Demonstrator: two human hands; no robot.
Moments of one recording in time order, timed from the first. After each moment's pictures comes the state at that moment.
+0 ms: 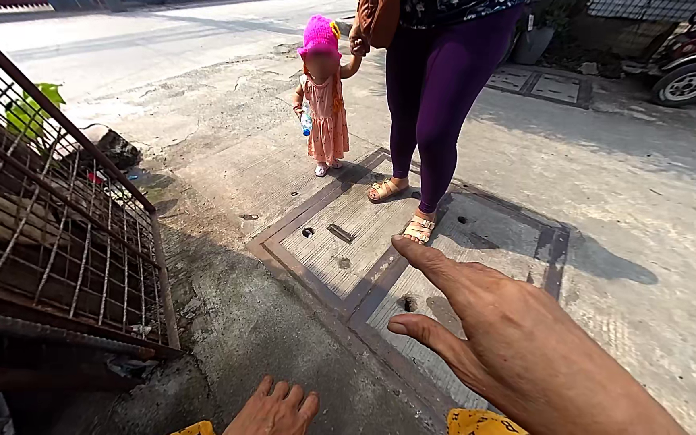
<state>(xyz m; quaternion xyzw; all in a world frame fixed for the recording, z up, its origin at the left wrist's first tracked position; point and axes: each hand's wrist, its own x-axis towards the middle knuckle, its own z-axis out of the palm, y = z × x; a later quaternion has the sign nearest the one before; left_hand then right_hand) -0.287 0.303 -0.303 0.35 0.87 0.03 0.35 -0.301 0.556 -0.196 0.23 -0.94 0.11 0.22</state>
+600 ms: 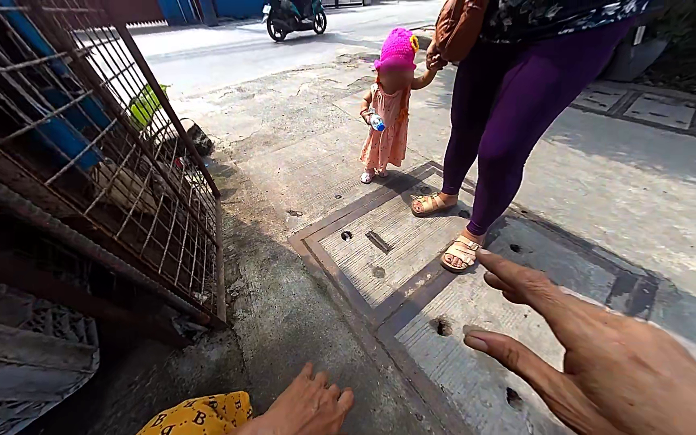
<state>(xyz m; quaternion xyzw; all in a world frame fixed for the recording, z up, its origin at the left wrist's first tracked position) -0.288 0.307 -0.298 0.34 0.87 0.04 0.36 -0.298 0.570 -0.185 0.23 -0.95 0.15 0.15</state>
